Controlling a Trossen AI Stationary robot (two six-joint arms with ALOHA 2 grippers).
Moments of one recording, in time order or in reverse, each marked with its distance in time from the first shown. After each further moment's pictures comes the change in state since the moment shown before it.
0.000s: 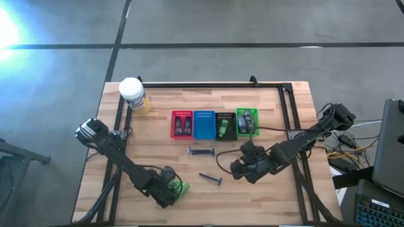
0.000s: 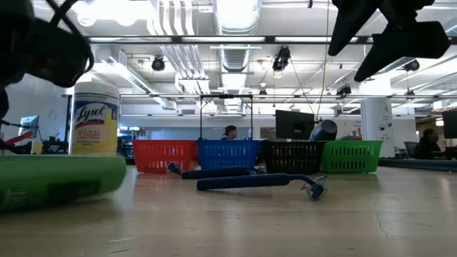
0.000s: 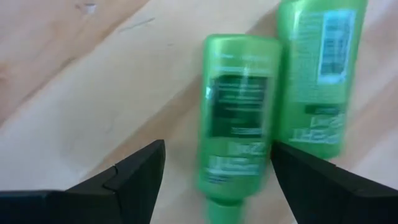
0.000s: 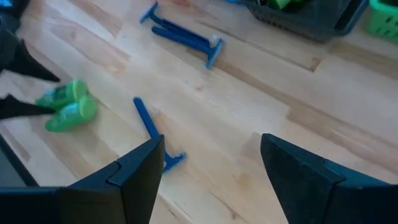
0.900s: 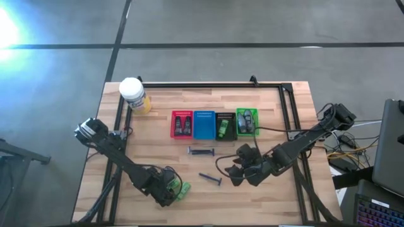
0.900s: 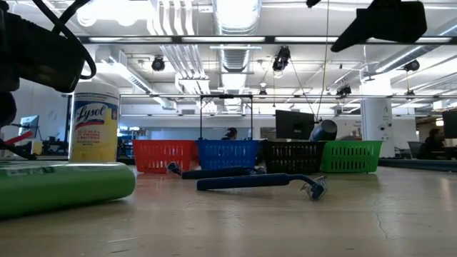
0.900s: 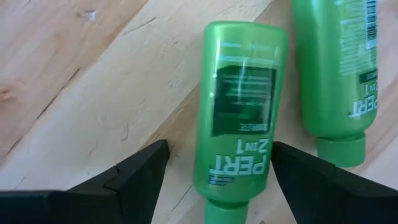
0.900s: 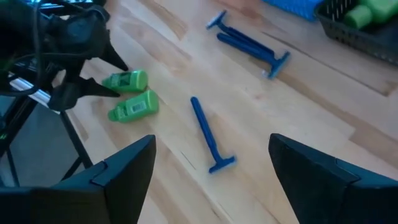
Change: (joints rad) left arm 0.005 -0.001 -0.044 -0.002 0.018 0.122; right arm 0.026 -0.003 0.030 0.167 0.036 -0.173
